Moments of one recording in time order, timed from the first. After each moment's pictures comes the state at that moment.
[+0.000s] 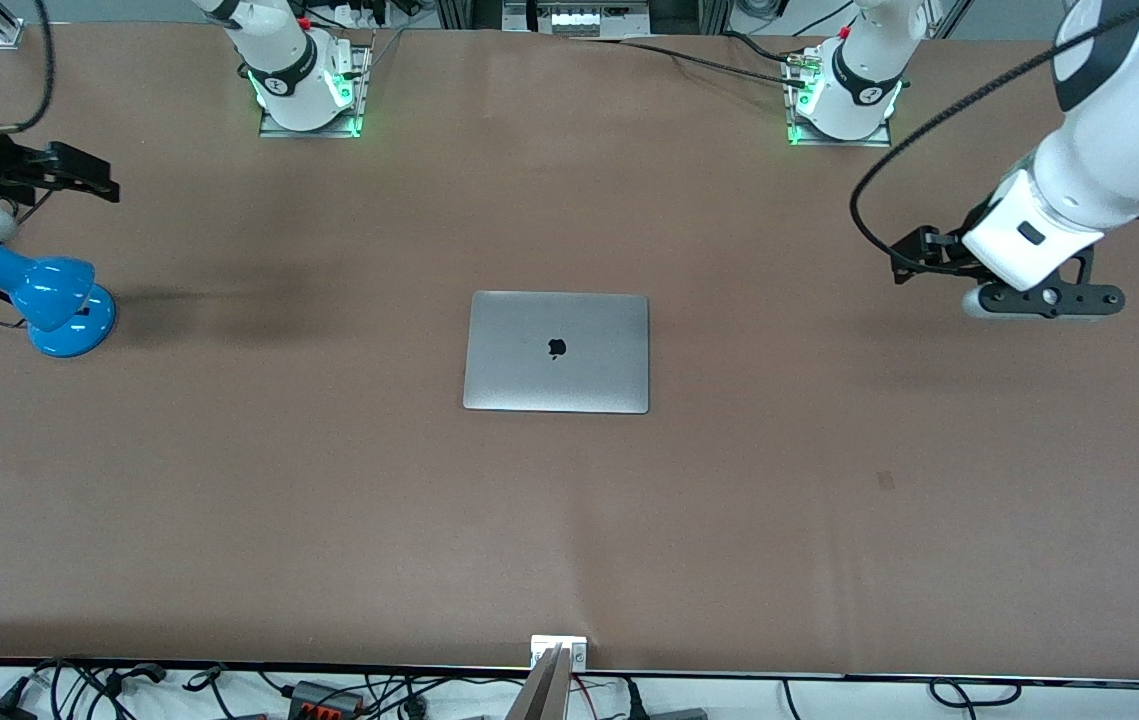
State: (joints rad) left arm 0.43 0.09 -0.66 -1.63 0.04 1.60 -0.22; right arm -0.07 -0.03 0.04 -1.63 0.01 1.40 -0.09
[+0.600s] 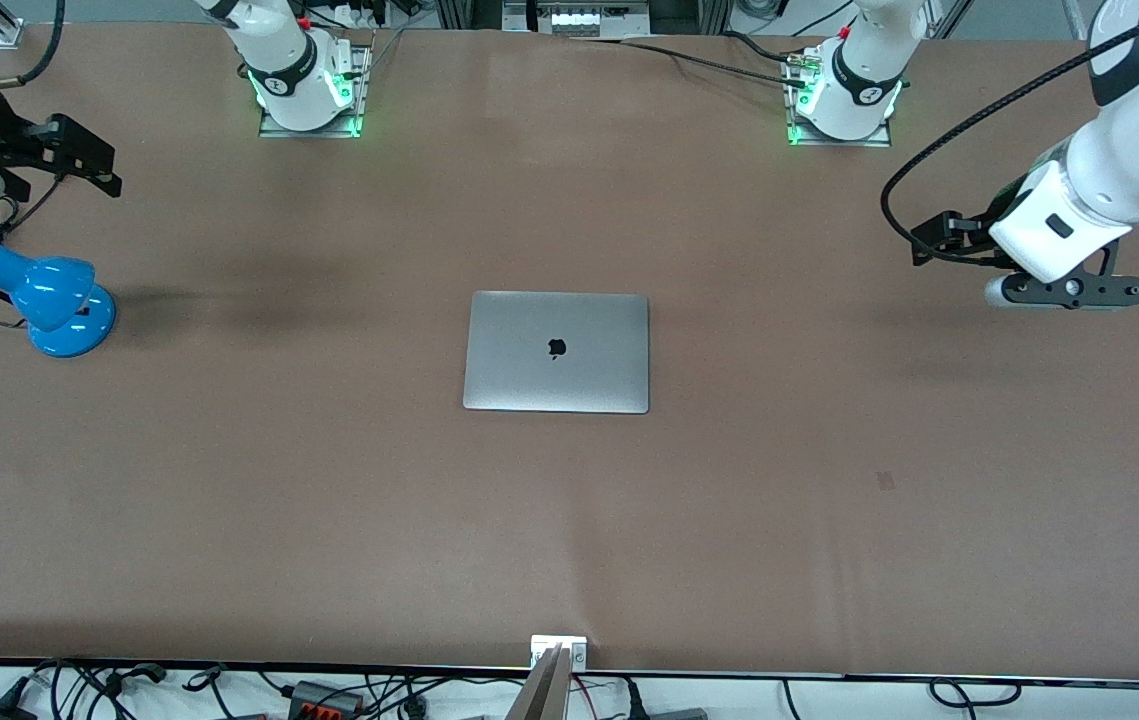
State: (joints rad) left arm 0.48 0.08 -0.63 -1.62 0.01 1.53 -0.17; right arm -0.11 -0.10 0.14 -1.64 0.01 1.50 -0.04
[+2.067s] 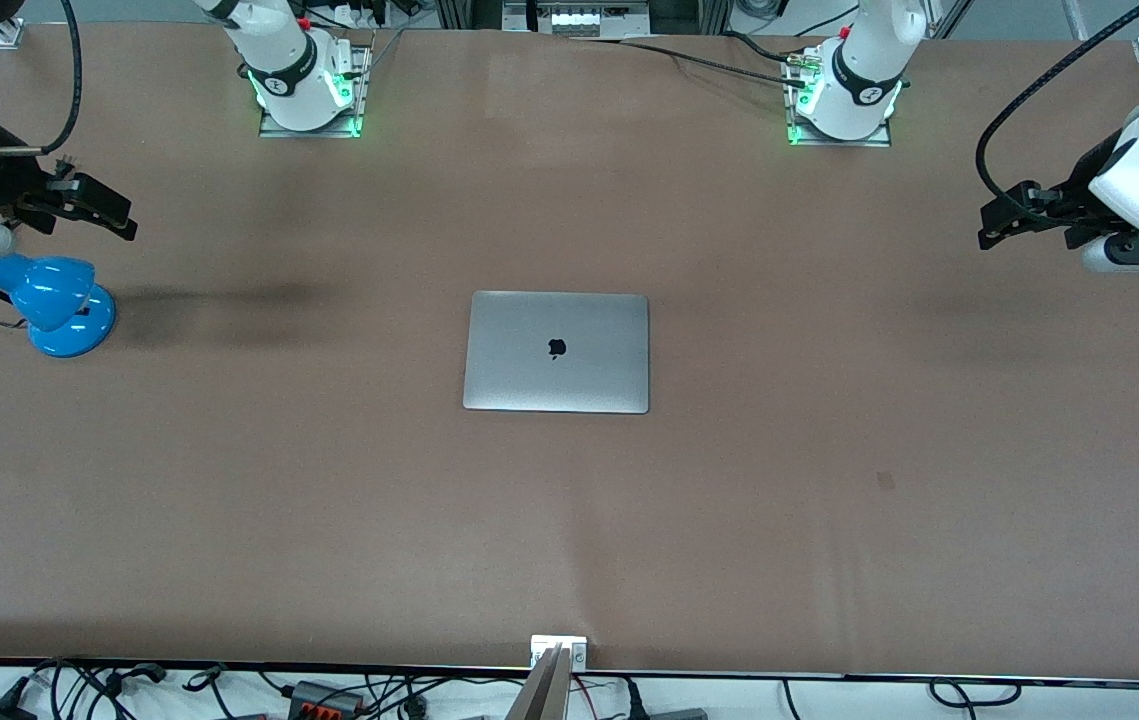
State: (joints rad) left arm 0.04 -0.01 -0.09 -1.63 -0.02 1.54 -0.08; right arm -0.07 -0.08 0.08 -1.75 0.01 1.62 0.08
